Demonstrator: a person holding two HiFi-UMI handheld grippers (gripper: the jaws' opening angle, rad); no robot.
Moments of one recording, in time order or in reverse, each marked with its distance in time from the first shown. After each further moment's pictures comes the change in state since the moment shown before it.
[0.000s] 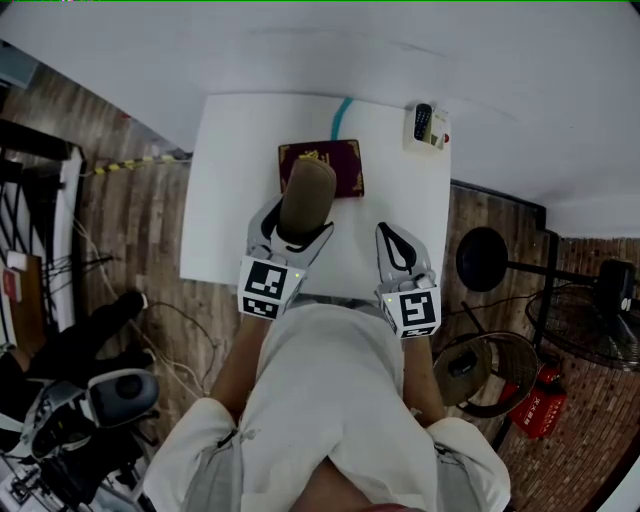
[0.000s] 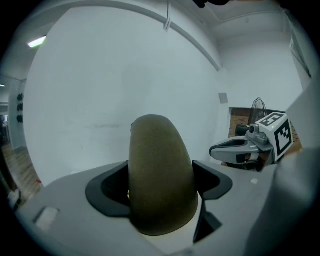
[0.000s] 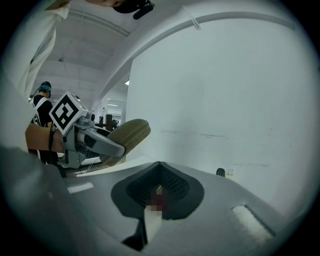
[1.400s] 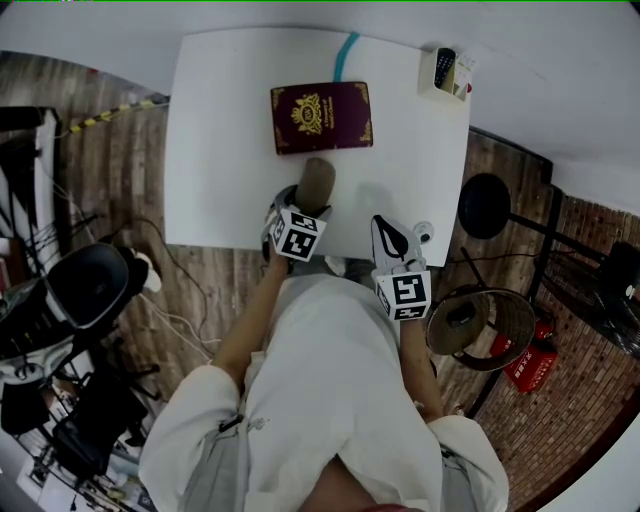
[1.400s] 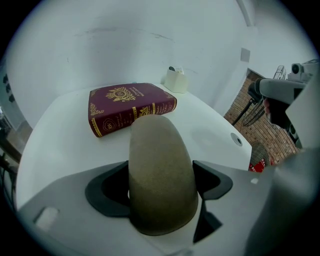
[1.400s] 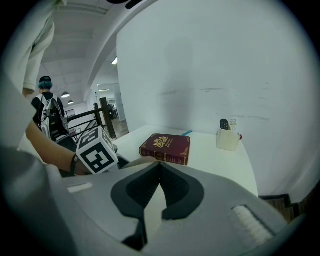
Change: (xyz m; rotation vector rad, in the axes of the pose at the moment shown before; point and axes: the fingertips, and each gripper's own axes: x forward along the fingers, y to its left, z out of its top) left arm 0.059 -0.020 -0.265 -0.113 0.634 -0.042; right arm -0.008 0.035 -0.132 0.154 0.316 0.013
